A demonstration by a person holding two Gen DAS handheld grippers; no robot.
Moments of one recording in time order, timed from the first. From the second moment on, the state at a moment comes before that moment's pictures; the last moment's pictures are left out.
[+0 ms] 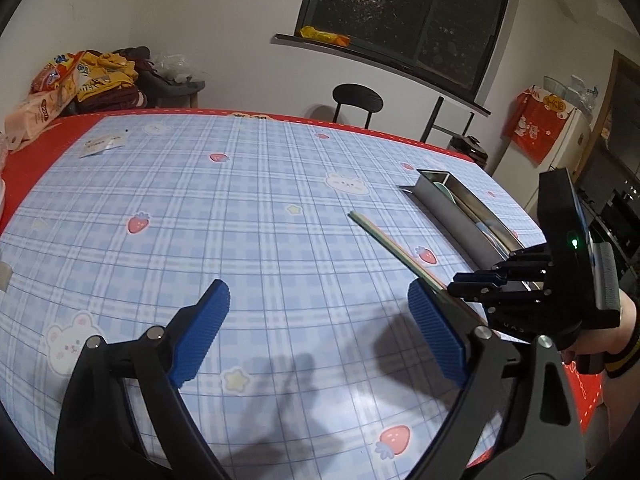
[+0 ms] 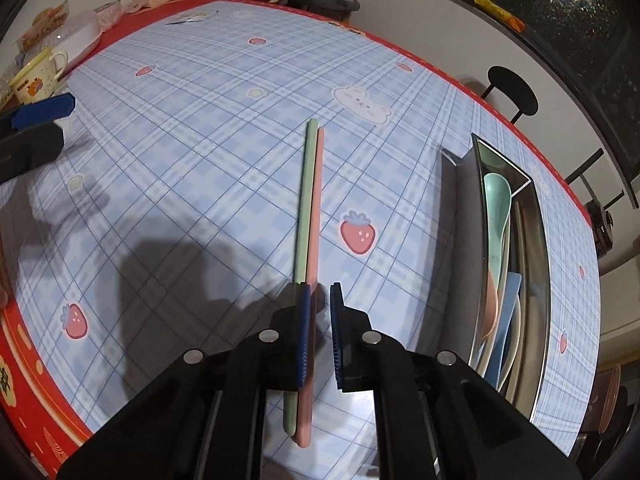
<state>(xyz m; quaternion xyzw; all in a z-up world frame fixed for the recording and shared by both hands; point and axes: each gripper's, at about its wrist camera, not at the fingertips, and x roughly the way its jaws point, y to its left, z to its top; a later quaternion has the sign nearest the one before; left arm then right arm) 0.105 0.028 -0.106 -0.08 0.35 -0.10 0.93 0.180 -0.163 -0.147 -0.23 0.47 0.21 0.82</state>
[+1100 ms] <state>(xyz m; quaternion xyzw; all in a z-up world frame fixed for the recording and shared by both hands) 0.140 -0.010 -0.133 -0.05 0.43 -0.12 0.89 0.167 -0.172 -0.156 -0.10 0.50 0.20 0.84</state>
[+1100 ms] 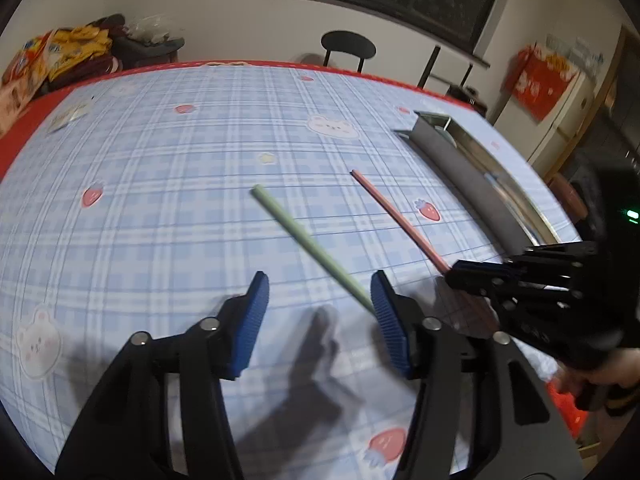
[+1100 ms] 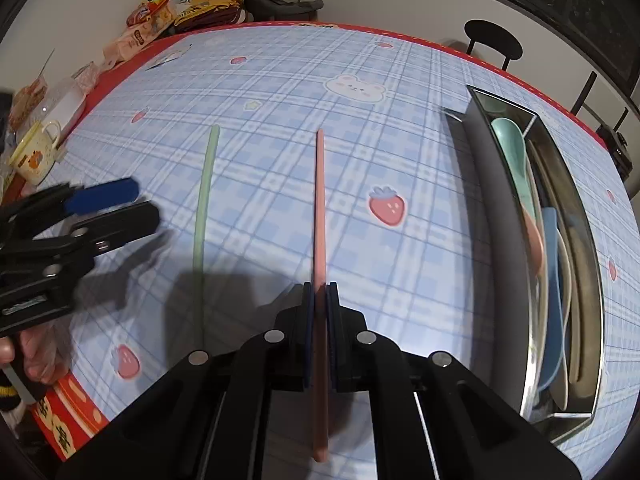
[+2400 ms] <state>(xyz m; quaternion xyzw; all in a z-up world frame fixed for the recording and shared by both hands) 0.161 -0.025 -0.150 0.08 0.47 -0.13 0.87 0.154 -0.179 -0.158 -0.10 0.46 0.21 0.86</state>
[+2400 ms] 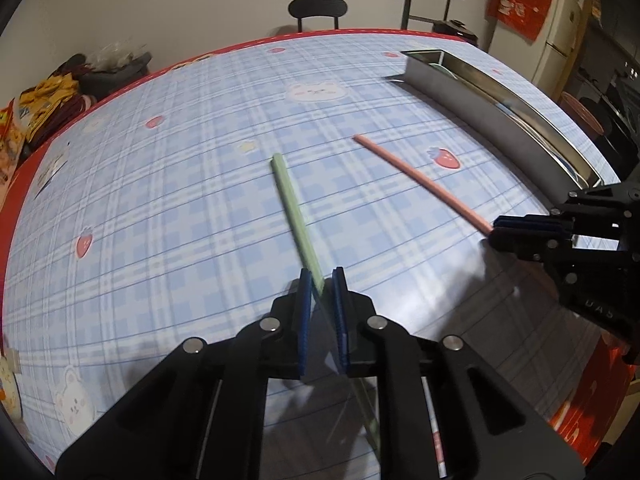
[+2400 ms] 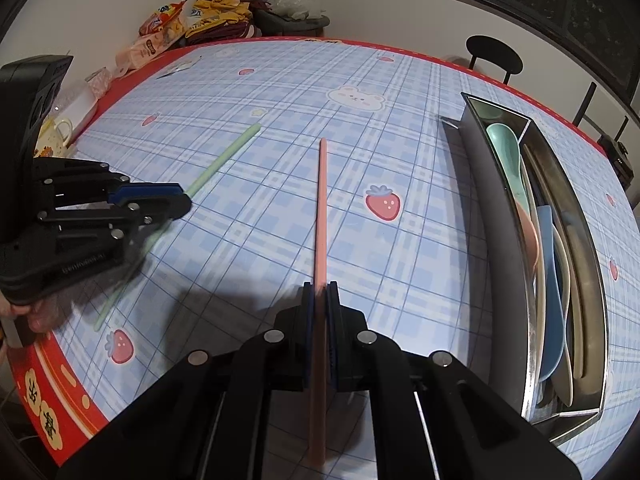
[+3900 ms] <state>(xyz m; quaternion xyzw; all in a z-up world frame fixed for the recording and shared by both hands) 0.119 0.020 -0.138 -0.05 0.38 -0.11 0.92 0.119 -0.187 -0.145 -0.10 0.34 0.16 0.92</state>
